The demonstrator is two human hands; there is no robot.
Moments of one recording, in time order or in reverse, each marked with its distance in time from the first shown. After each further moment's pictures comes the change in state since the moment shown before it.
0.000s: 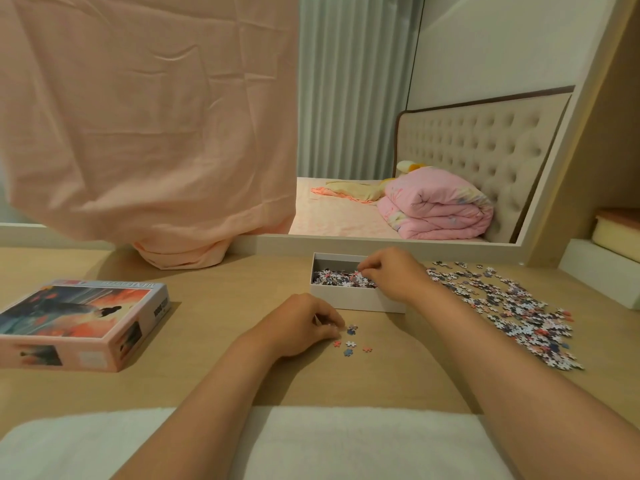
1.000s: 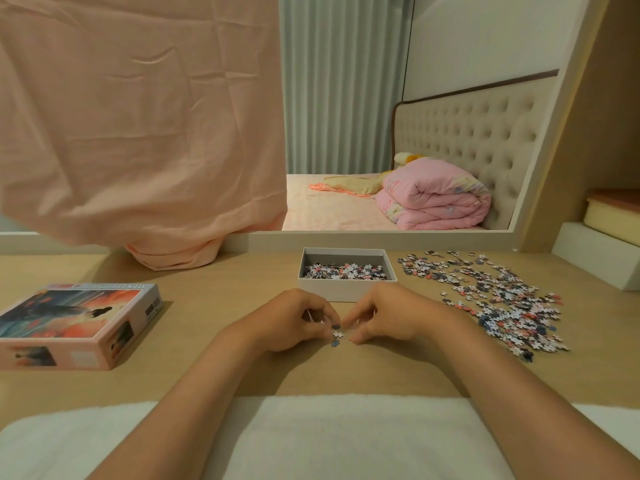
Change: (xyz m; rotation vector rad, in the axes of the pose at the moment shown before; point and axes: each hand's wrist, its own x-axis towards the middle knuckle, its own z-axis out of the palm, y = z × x) left_hand -0.005 0.017 -0.003 -0.047 -0.095 0.054; right_hand -0.066 0.012 -0.002 0.072 -0.434 -0.149
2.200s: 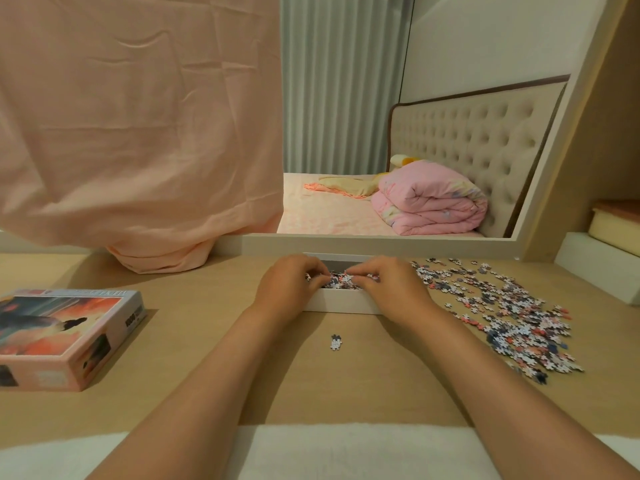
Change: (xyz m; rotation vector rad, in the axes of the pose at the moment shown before) left_hand 0.069 -0.026 -0.009 0.127 0.522 -0.052; right_hand 0.049 0.012 -0.009 -0.002 0.568 0.007
